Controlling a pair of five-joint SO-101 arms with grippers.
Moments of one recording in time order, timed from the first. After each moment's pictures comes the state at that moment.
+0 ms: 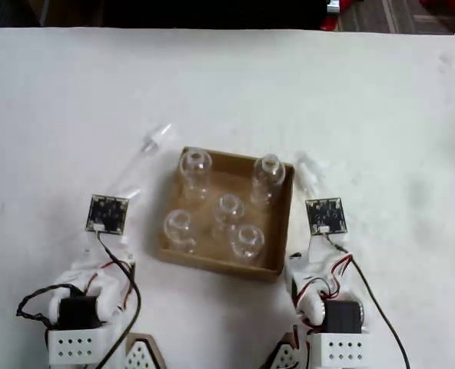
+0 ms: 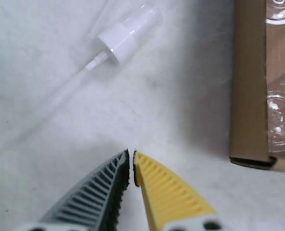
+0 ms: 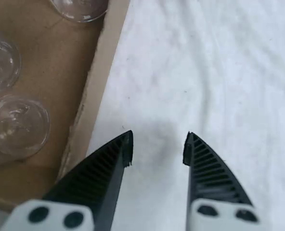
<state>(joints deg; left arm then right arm) -9.7 -102.4 97.1 72.9 -5.4 -1.5 -102.8 96.4 72.3 7.2</state>
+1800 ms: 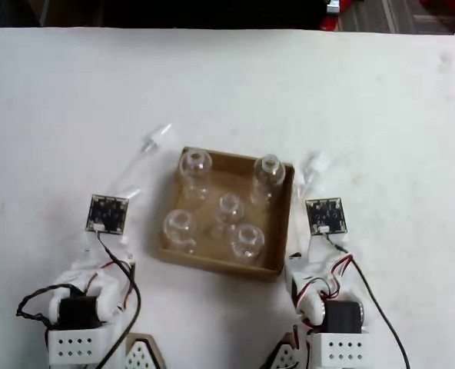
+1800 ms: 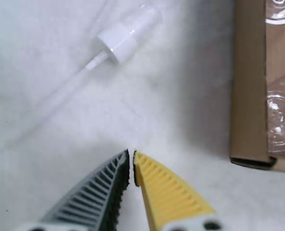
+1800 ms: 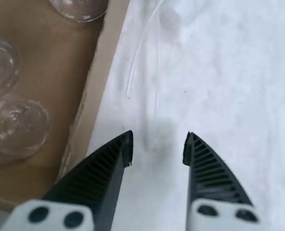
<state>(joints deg) -9.7 -102.4 97.1 72.9 -5.4 -1.5 -102.8 96.4 72.3 7.2</state>
